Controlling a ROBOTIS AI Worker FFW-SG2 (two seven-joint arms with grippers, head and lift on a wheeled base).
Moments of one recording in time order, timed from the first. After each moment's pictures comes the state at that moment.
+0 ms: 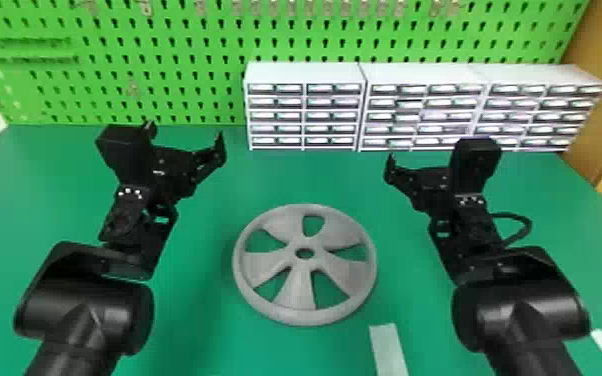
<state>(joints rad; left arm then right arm) -0.17 0.19 -0.14 -1.59 0.13 -0.08 -0.01 -0.23 -0.08 0.13 -1.48 -0.08 0.04 -0.07</state>
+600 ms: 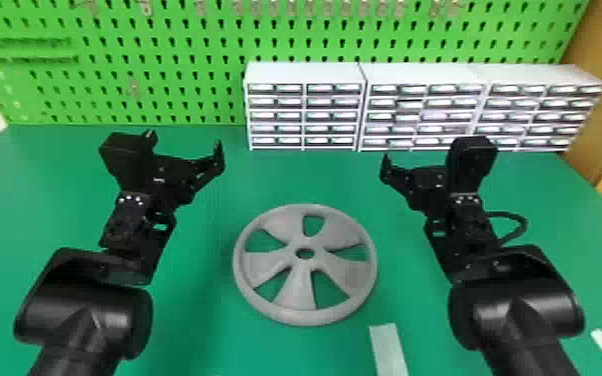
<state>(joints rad) -0.16 0.18 -0.12 -1.57 0.12 -0.08 -0.03 -0.24 -0.08 0.14 -1.47 -0.09 0.04 -0.07</state>
